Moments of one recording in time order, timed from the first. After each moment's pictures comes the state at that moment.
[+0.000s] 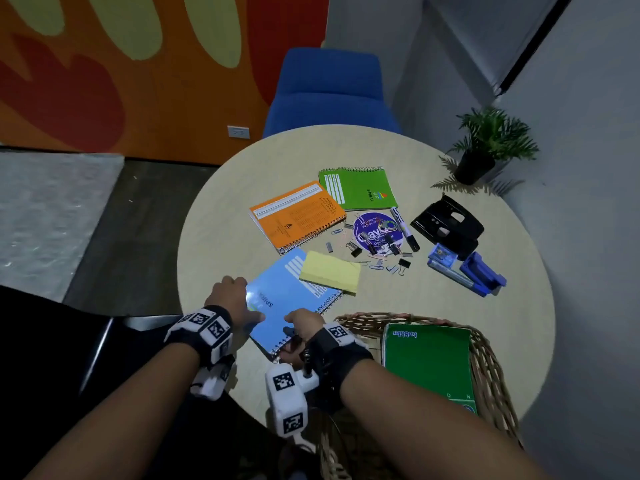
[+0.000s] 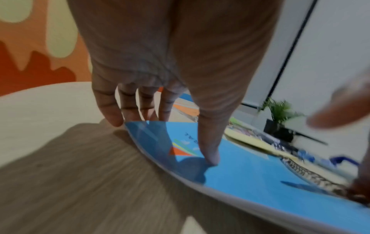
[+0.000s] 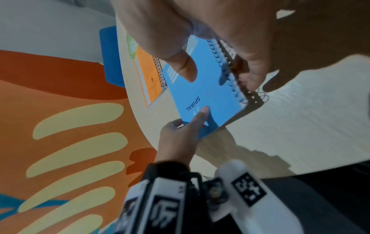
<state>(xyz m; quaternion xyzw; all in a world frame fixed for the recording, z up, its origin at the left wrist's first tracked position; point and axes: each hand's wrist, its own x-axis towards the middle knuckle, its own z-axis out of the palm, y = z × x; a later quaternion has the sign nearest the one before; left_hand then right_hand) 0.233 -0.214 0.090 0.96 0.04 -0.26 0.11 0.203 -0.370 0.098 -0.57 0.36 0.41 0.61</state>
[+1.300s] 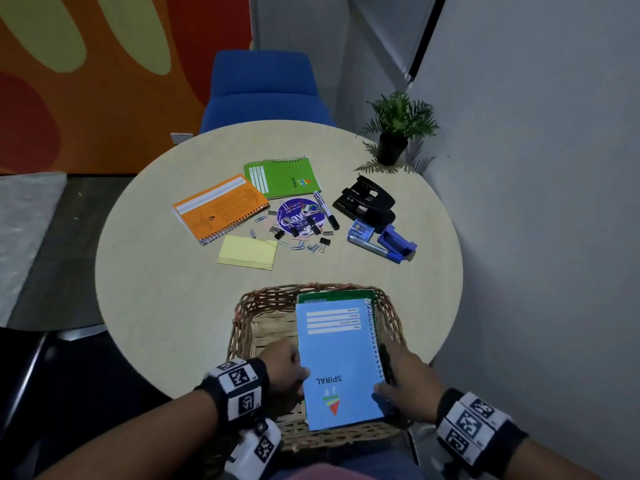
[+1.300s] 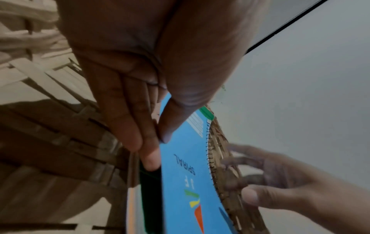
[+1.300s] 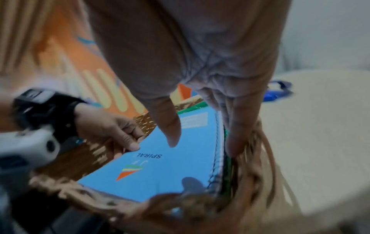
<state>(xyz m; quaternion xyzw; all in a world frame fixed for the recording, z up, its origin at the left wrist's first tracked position) 0.101 -0.439 0.124 0.87 -0.05 -0.40 0.29 0.038 -0.675 0.159 -0.92 0.02 0.29 0.25</state>
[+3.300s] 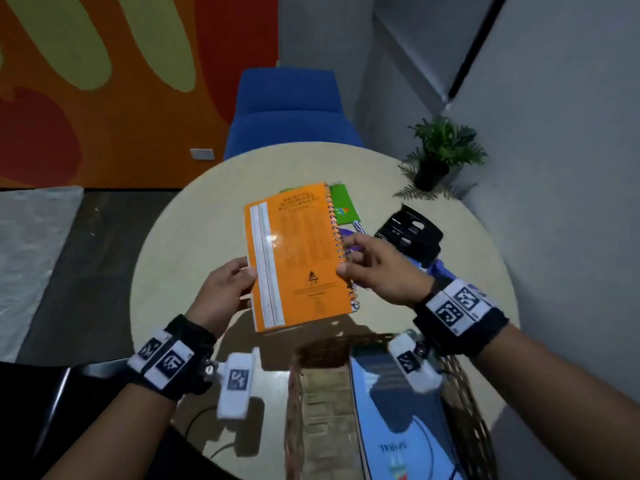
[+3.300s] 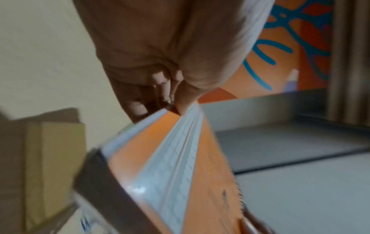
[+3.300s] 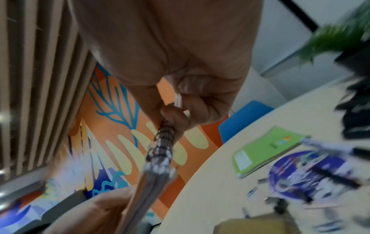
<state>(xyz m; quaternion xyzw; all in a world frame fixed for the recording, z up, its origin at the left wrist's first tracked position) 0.251 -0.295 0.198 0.69 0.10 -0.17 0.70 0.258 -0.543 0.247 -0.81 -0.06 0.18 0.55</state>
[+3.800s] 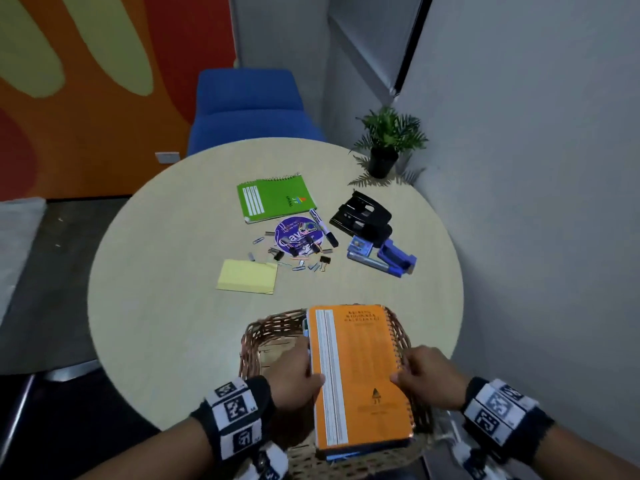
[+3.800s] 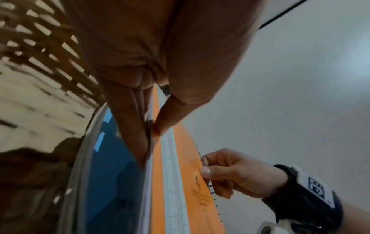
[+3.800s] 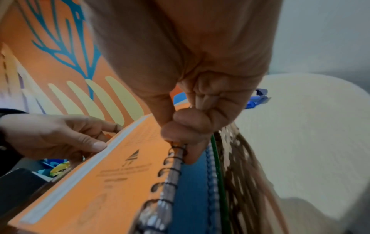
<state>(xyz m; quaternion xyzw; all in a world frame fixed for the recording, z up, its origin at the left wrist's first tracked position) 0.118 -0.431 0.167 0.84 -0.14 -0.36 0.38 0.074 -0.685 0.171 -0.93 0.07 0.27 0.22</state>
